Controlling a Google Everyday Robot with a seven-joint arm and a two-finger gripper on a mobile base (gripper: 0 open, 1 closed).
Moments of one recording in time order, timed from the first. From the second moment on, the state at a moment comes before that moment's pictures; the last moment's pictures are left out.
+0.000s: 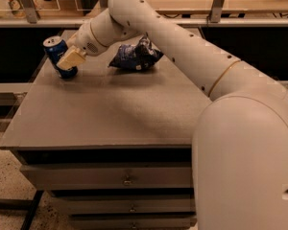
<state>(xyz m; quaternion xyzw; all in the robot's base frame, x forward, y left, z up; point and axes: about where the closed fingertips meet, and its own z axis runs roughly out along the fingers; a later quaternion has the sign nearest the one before) 0.696 0.225 0.880 -0.64 0.60 0.26 0.40</state>
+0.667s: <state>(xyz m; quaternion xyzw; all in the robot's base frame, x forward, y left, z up) 0.692 0.225 0.892 -0.63 0.60 0.31 0.39</state>
